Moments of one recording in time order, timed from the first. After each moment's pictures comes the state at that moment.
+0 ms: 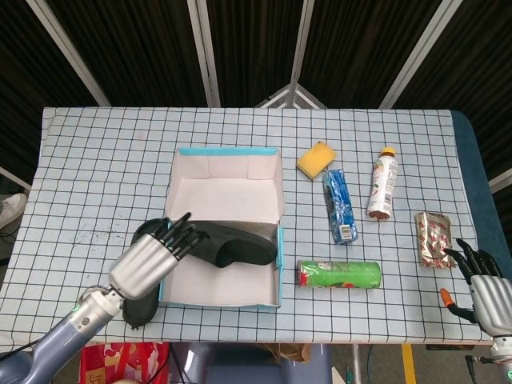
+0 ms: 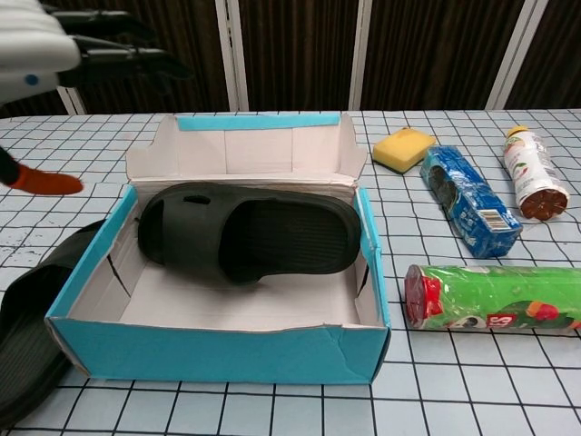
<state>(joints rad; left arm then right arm) -0.54 -1.08 -0.03 -2.06 1.60 1.15 0.77 0.05 -1.00 0.01 -1.66 -1.50 1.40 0.15</state>
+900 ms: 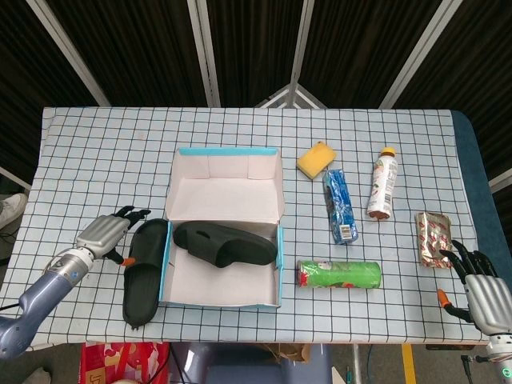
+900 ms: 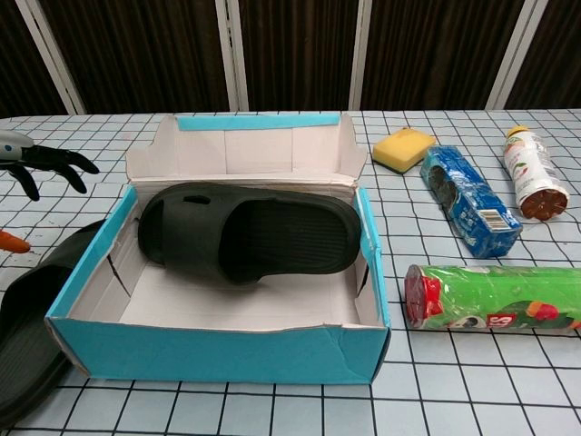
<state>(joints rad) -0.70 -1.06 -0.05 -1.74 1.05 0.70 0.15 0.07 -1.01 0.01 -1.67 -1.47 1.37 0.10</state>
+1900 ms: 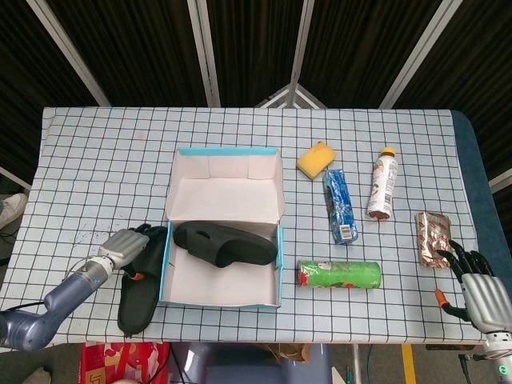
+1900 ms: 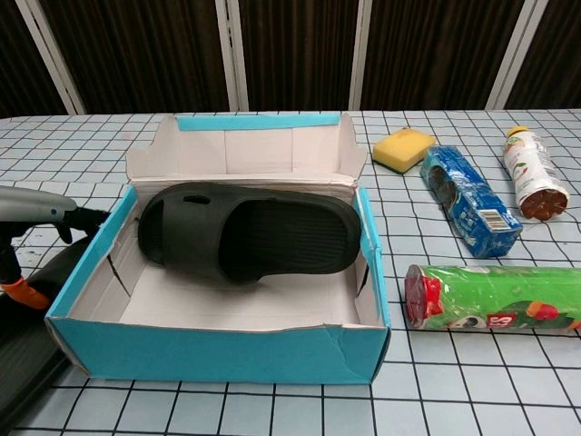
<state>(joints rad) -0.77 -1.19 0.03 -1.66 1.02 0.64 0.26 0.08 -1.01 0.01 -1.67 -1.46 1.34 0.08</state>
